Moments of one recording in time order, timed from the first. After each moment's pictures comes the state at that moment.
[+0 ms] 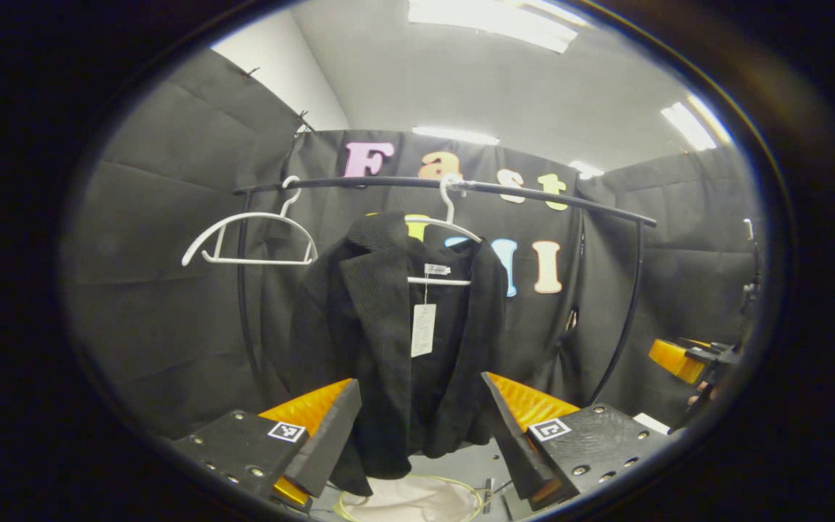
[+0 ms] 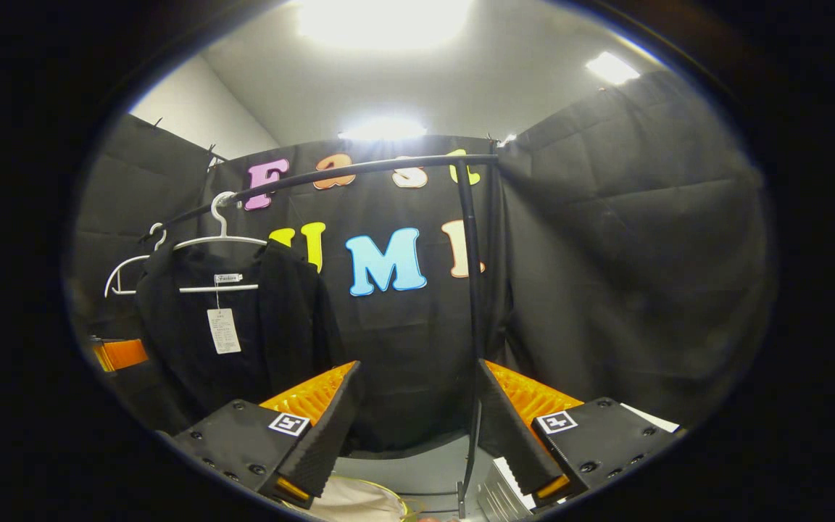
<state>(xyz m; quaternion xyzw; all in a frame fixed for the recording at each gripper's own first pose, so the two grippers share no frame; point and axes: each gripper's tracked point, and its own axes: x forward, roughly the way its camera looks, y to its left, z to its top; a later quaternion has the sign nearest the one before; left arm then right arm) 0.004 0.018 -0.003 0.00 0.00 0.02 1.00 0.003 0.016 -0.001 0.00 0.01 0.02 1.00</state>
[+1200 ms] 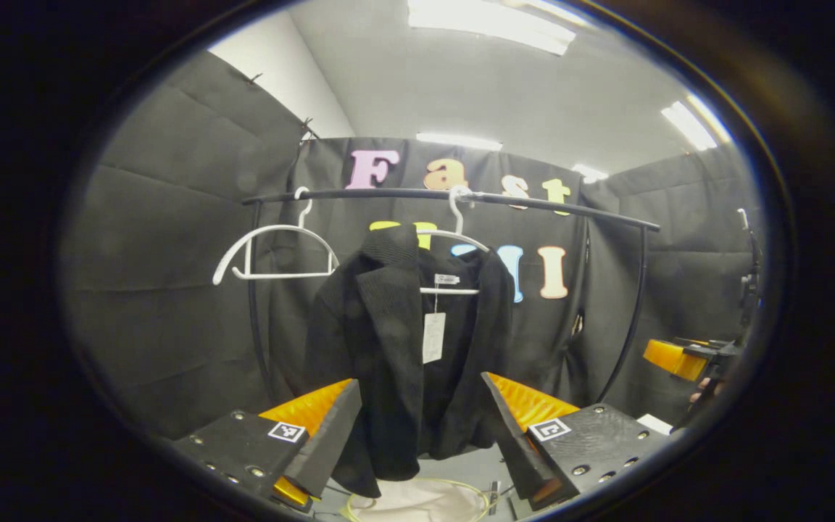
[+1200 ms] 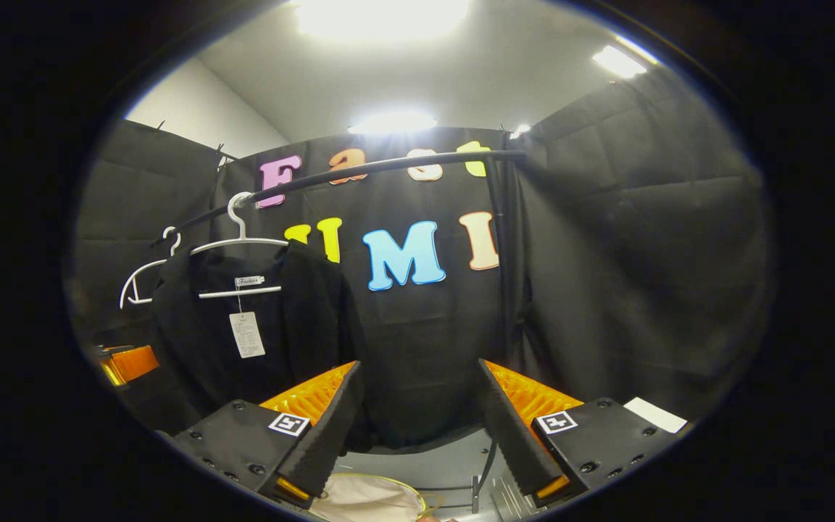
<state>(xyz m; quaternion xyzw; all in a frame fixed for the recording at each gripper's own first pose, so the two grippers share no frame) -0.011 0.034 0.013 0.00 -0.01 0.04 1.00 0.006 0.059 0.007 0.01 0.03 0.06 1.00</state>
